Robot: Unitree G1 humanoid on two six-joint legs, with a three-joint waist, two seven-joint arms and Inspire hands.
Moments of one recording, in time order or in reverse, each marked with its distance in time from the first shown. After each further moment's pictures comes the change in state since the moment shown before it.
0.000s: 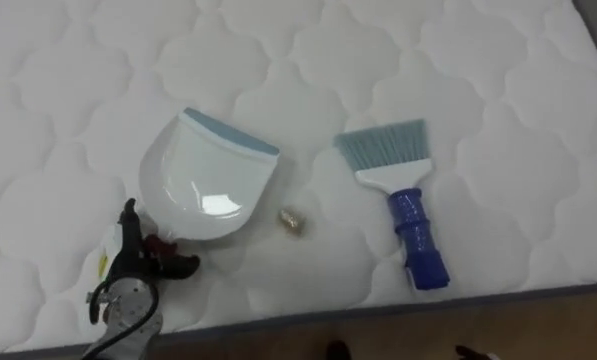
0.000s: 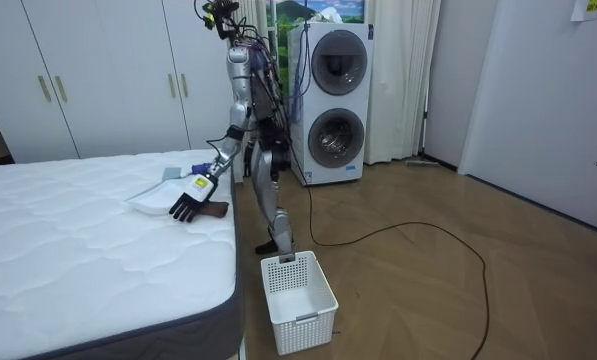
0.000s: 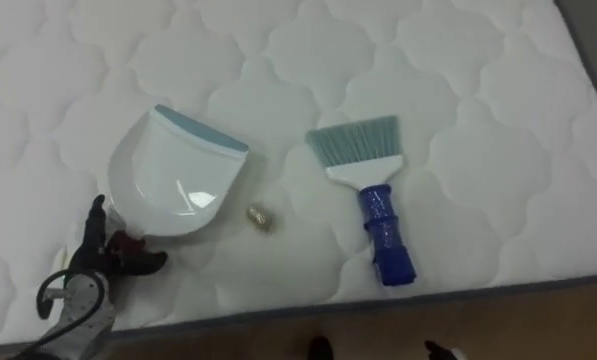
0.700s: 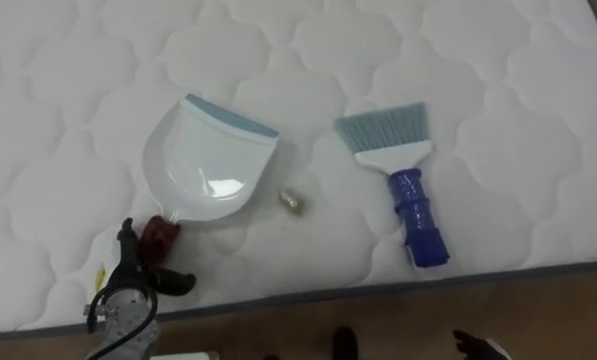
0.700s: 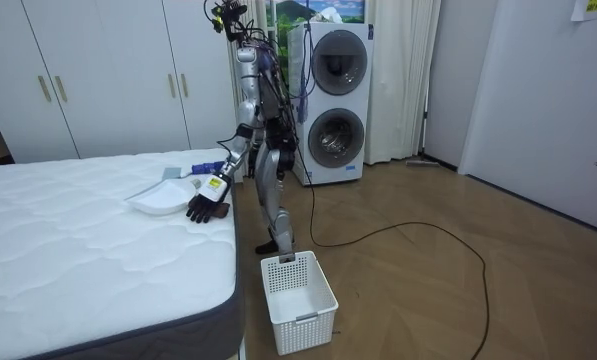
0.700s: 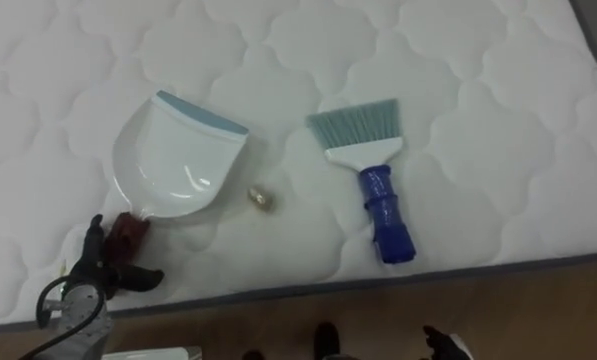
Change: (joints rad) left arm 0.004 0.000 0.000 0.018 0.010 0.042 -0.016; right arm -0.017 -0.011 0.040 -0.007 0.080 0.003 0.009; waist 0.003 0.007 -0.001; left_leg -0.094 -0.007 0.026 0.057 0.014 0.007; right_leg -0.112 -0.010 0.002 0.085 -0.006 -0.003
